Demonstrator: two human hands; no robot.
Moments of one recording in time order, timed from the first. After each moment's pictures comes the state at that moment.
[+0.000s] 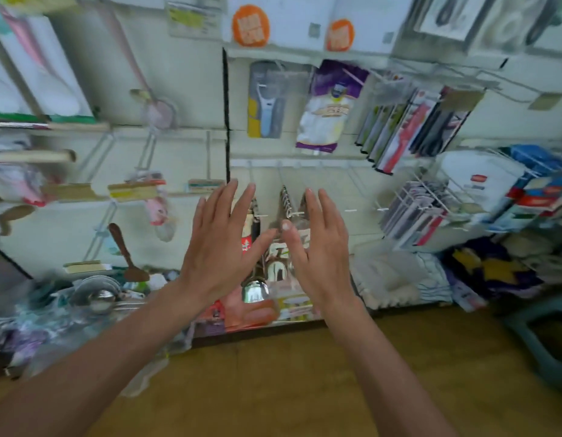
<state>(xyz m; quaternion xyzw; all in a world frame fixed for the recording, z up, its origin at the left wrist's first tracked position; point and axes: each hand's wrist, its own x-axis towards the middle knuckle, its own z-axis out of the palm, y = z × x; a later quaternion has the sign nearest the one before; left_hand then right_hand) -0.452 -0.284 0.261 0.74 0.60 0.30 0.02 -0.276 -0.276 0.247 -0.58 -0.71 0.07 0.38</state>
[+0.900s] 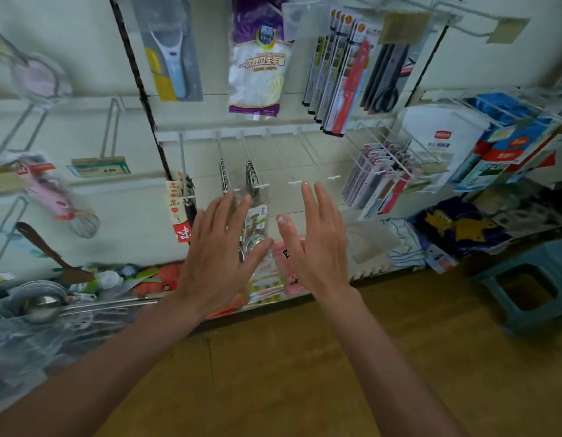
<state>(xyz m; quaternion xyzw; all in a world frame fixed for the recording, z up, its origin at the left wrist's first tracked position) -0.317 -0.247 0.182 0.78 0.56 0.26 0.06 -0.141 -0.240 0.180 -0.64 -0.68 0.05 0.36</state>
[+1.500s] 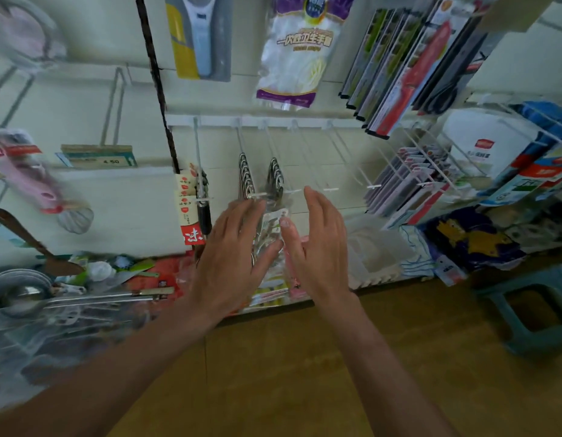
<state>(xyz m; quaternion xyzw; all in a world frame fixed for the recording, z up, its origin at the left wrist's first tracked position) -0.347 -0.176 0.122 0.76 0.55 0.33 0.10 -0.189 -0.163 0.127 -0.63 -0.69 0.05 0.36</state>
